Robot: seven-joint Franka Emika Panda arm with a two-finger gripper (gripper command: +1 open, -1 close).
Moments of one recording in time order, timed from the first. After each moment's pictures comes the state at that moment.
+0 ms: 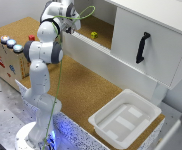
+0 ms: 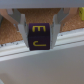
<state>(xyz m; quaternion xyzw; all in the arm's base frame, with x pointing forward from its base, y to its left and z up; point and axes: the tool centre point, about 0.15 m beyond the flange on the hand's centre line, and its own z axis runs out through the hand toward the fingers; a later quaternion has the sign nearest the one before) 0.560 0.300 0.491 -0.99 0.05 -0.14 0.07</state>
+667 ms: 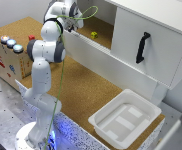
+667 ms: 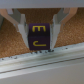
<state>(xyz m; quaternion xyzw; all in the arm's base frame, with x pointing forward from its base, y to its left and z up) 0.602 0.302 0.492 -0.98 0.05 -0.16 0.06</state>
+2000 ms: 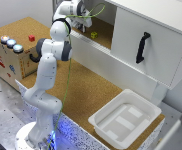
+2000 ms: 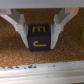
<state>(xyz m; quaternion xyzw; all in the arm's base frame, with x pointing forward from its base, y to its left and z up) 0.663 0.268 0.460 -0.99 0.03 -0.13 -0.01</state>
